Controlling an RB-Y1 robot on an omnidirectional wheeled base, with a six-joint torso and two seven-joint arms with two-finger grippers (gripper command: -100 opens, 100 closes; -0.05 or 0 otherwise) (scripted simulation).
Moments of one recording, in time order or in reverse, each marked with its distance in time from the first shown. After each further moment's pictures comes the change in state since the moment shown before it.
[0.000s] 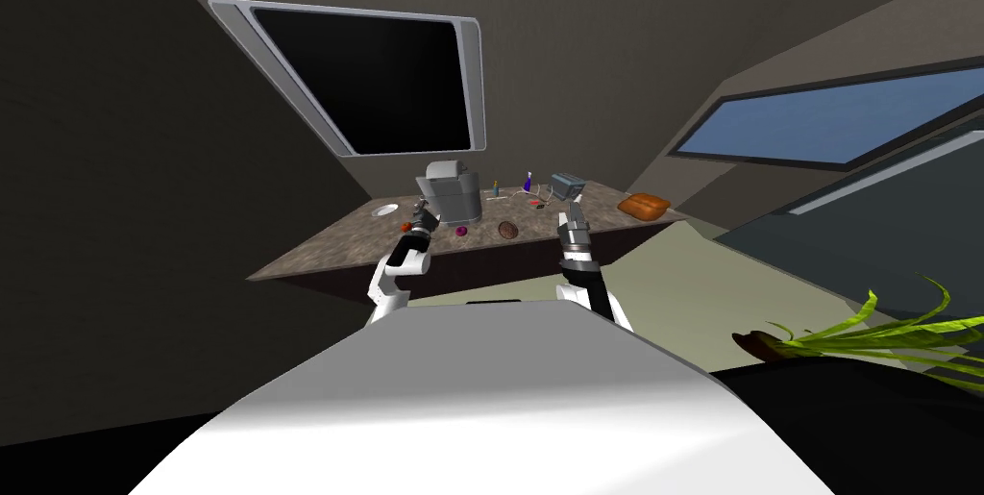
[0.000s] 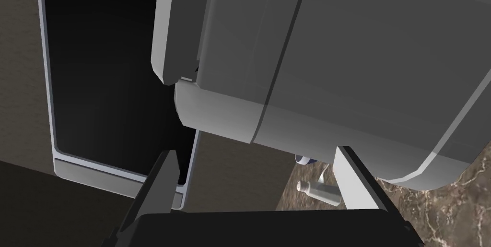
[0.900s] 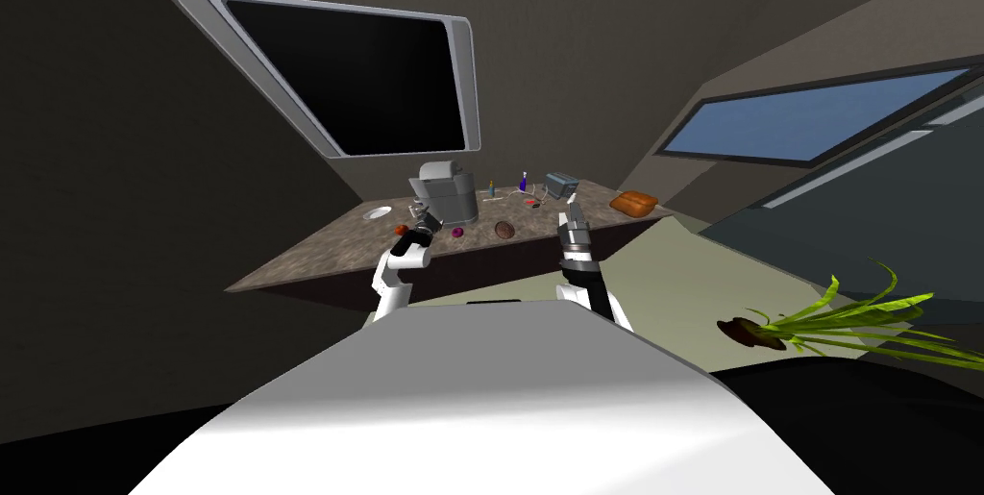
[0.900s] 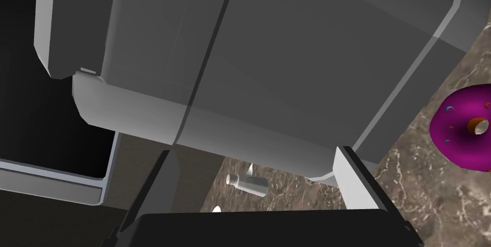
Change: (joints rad) left arm -0.071 0.000 0.022 0.051 0.030 0.237 0.122; right arm 0.000 0.000 0.000 0.000 0.000 0.000 0.000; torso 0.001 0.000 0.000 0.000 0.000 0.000
